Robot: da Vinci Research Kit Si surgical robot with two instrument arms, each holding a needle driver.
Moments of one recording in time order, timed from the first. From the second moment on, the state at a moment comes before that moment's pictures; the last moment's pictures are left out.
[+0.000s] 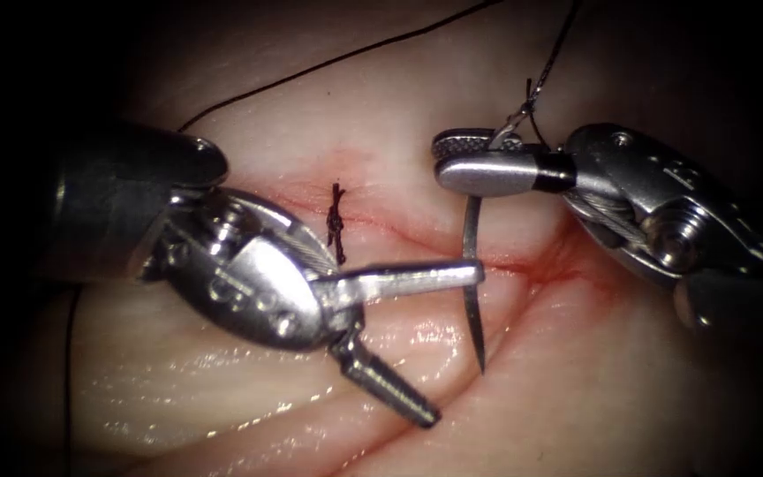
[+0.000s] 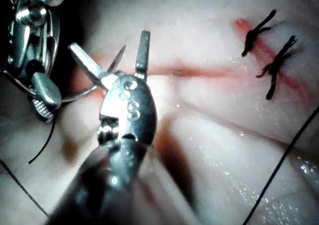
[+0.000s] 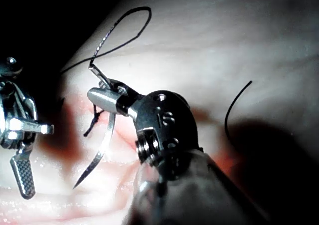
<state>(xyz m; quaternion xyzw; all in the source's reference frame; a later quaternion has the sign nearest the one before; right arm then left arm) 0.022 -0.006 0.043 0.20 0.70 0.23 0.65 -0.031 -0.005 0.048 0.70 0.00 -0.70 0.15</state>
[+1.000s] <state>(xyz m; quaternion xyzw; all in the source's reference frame) 0.023 -0.005 0.043 -0.09 0.64 0.11 0.75 -0.029 -0.006 0.054 0.36 -0.13 -0.90 -0.22</state>
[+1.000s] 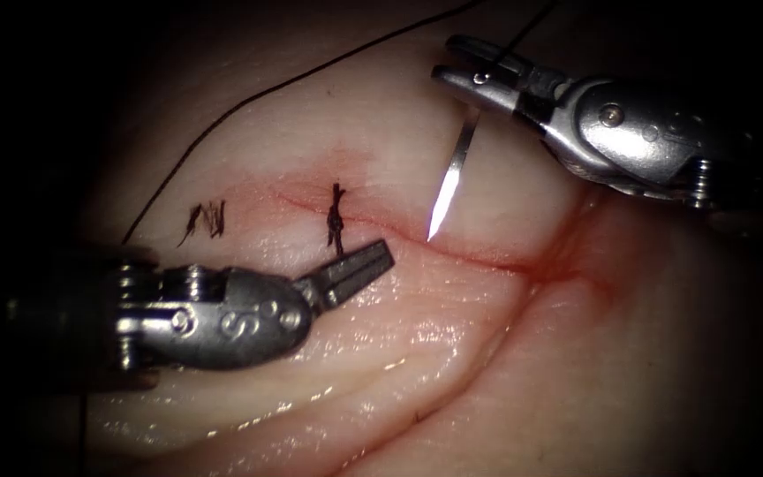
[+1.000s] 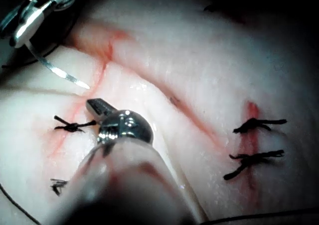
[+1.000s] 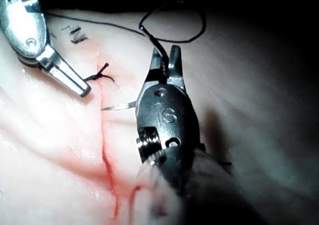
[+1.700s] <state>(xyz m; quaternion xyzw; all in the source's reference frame) 0.025 -0.007 0.044 -0.19 0.65 -0.01 0.74 -0.030 -0.009 0.056 0.30 -0.07 -0.93 -0.20</state>
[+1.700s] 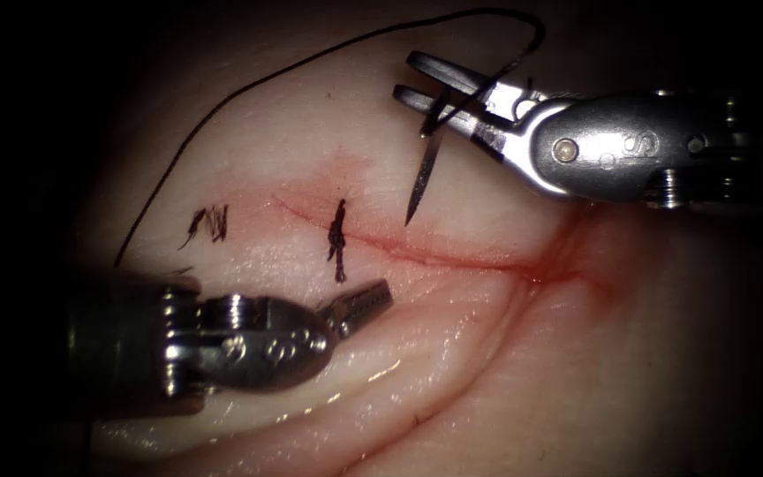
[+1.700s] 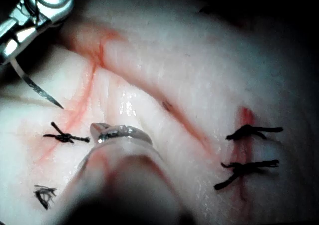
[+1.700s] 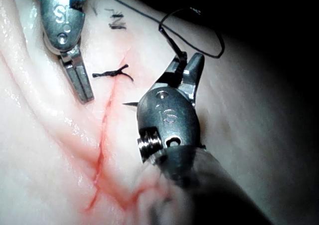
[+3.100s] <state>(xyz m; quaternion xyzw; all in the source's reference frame) 0.027 -0.019 0.053 -0.32 0.58 -0.17 0.73 -0.024 -0.007 0.051 0.33 -0.07 -0.92 -0.21</state>
